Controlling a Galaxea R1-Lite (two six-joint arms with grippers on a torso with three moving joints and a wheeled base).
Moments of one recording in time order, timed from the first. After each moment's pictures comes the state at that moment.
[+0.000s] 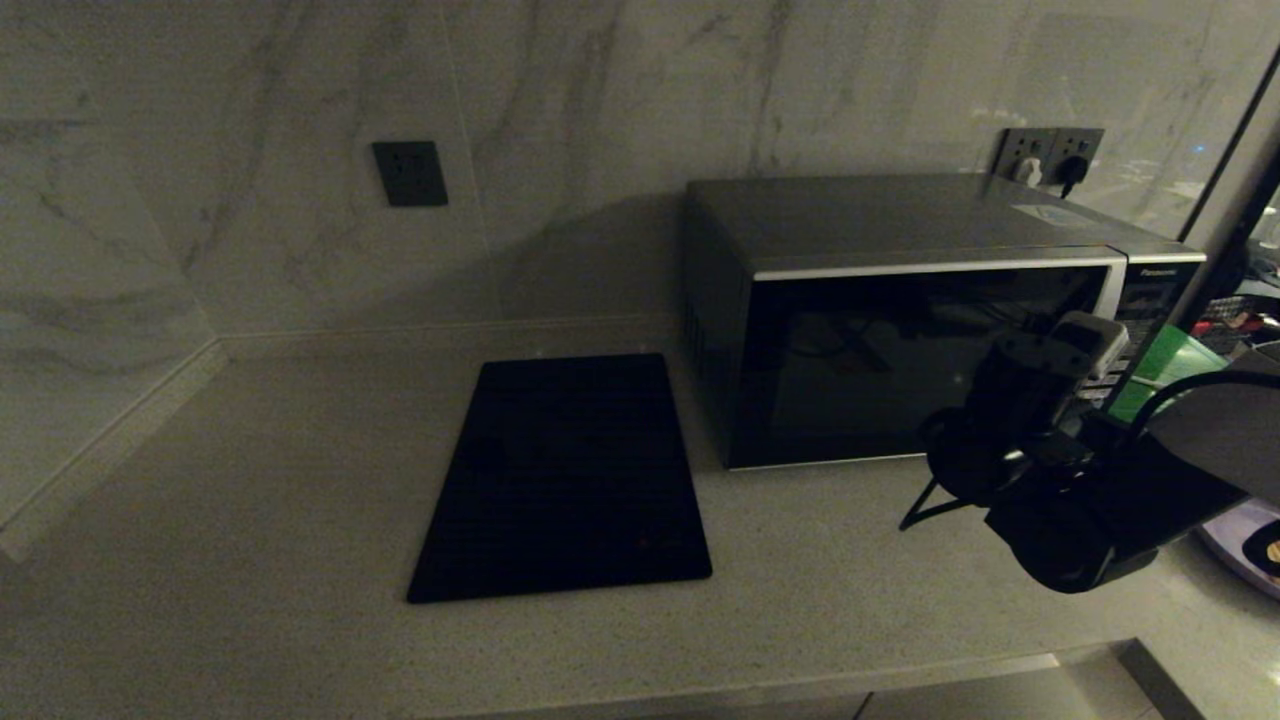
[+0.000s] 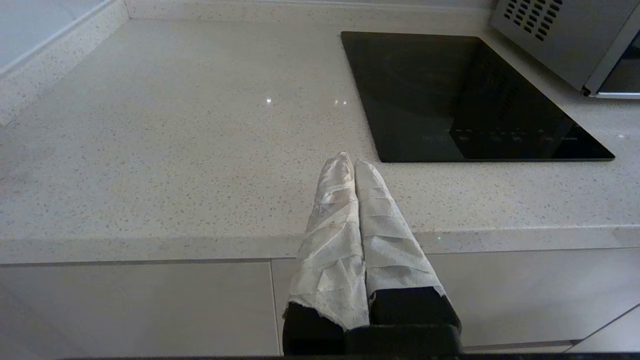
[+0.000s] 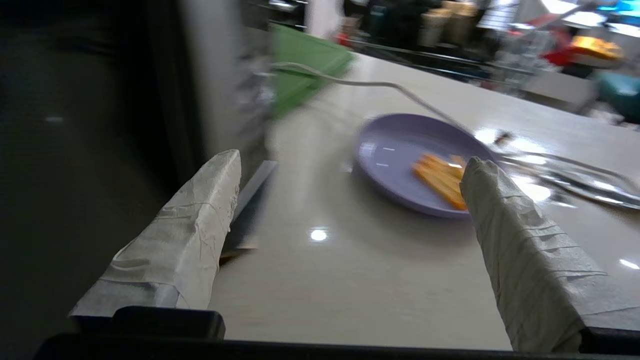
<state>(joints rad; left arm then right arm) 0.00 0.00 0.00 -0.01 0.02 -0.07 0.26 2.12 -0.91 -1.31 -1.43 -0.09</state>
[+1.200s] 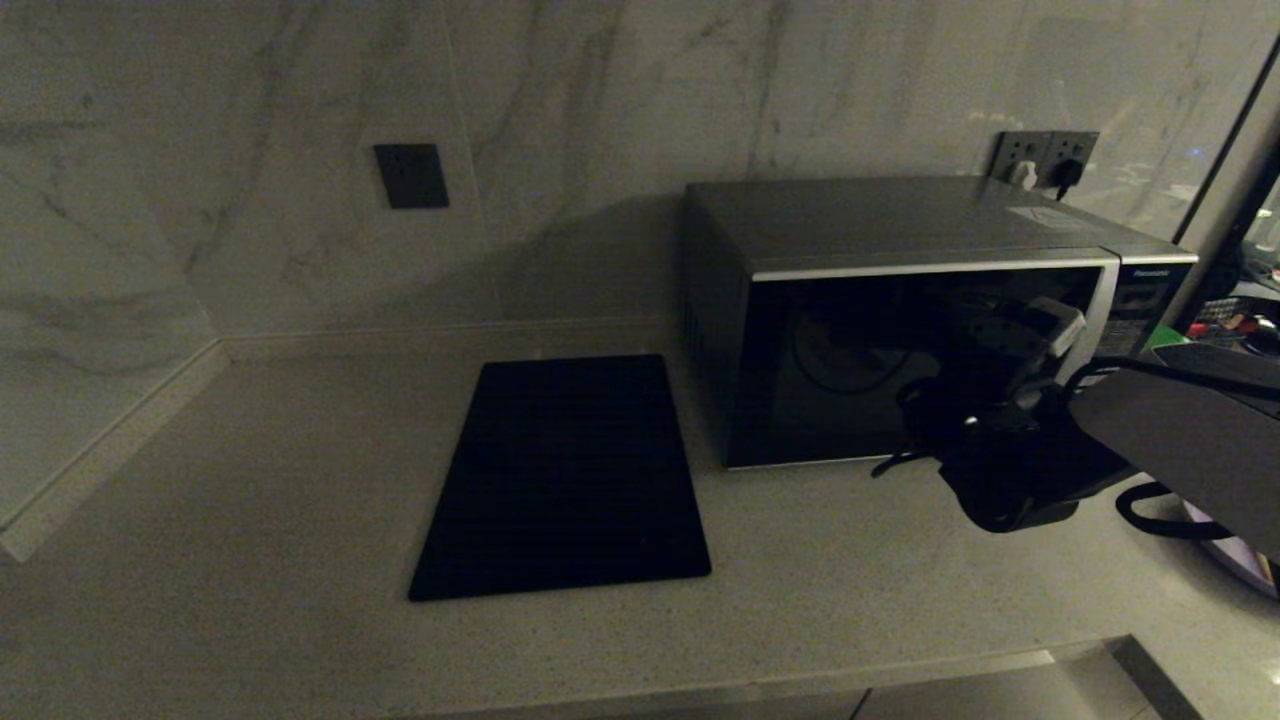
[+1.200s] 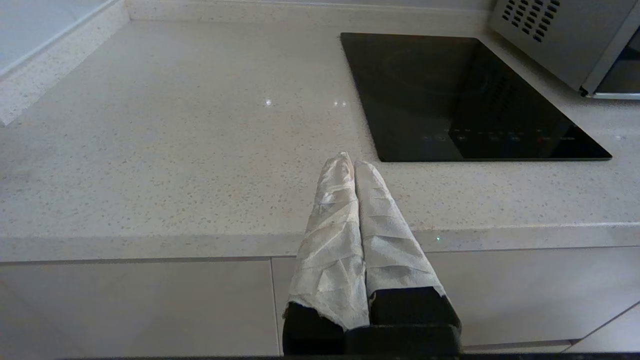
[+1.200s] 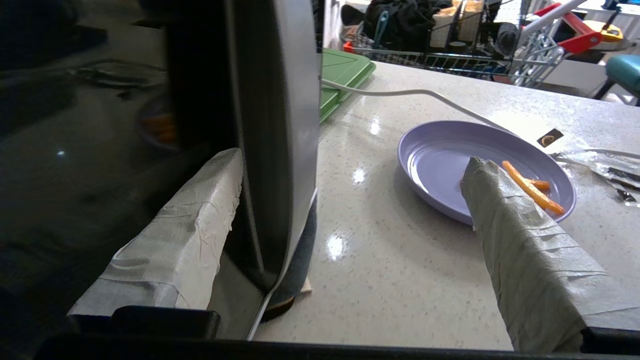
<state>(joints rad) 0.00 0.00 0.00 -0.01 0.02 -0.07 0.18 2.32 -1.22 -1.31 -1.39 -0.13</state>
